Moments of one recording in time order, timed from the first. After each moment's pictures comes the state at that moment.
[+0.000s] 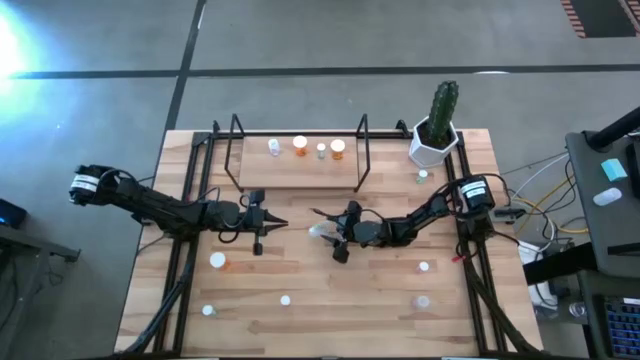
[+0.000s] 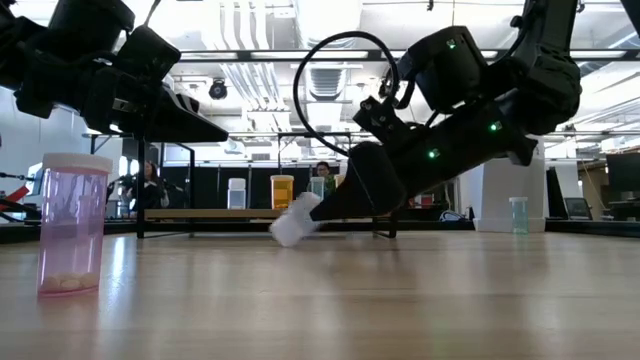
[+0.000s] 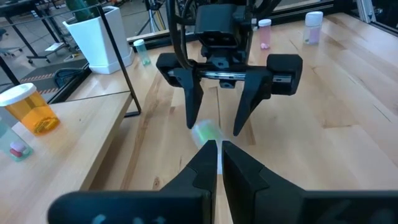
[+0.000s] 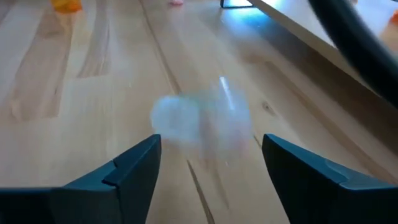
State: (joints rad) left arm -0.11 1.10 0.22 0.62 -0.19 0.14; right arm 0.14 2.00 0.74 0.81 0.40 0.14
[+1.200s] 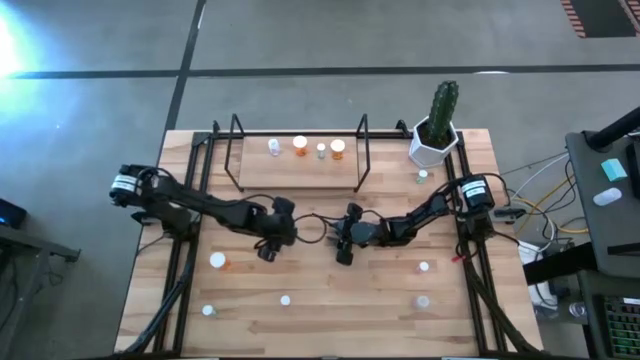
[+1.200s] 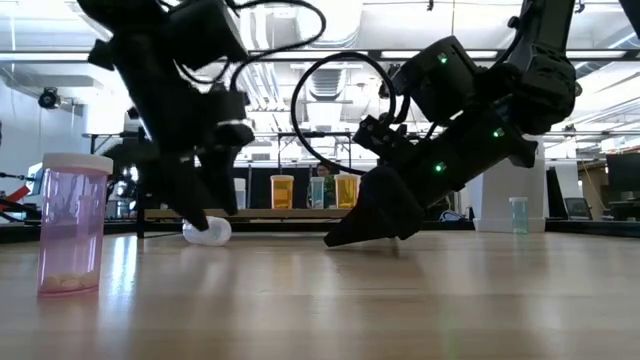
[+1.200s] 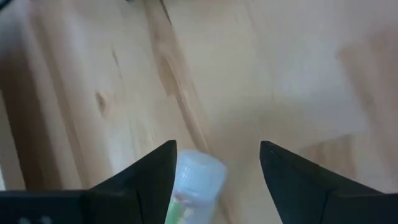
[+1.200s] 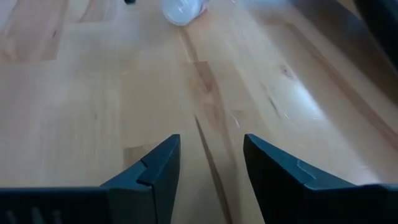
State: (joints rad) left arm -0.13 1.53 0.80 -0.35 -0.22 0.35; right arm 0.13 2.00 0.75 0.68 0.33 0.11
